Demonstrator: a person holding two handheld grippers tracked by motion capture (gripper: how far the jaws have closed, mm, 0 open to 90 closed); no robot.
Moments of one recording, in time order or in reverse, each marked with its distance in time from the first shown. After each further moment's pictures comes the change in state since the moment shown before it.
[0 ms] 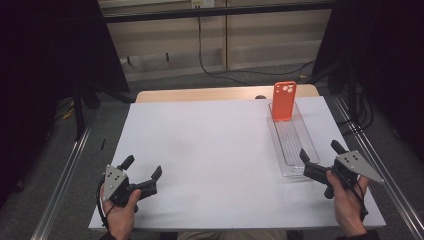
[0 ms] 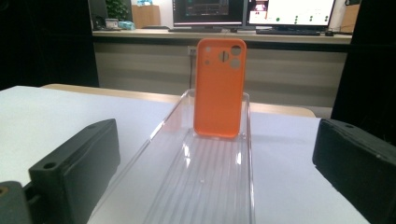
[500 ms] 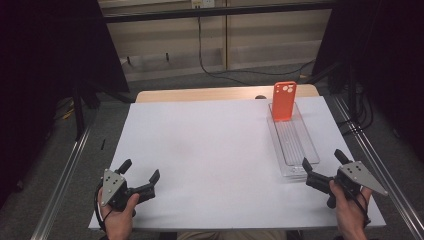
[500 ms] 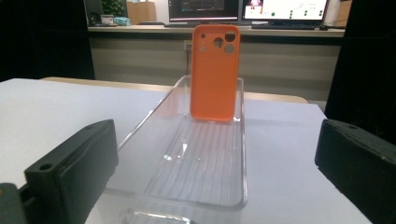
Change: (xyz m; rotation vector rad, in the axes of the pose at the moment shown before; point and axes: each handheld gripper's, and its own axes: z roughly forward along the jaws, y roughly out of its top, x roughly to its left) left arm 0.000 -0.006 -0.007 0.024 0.010 0.006; right arm 0.000 -0.017 -0.018 0.007 -0.019 0.003
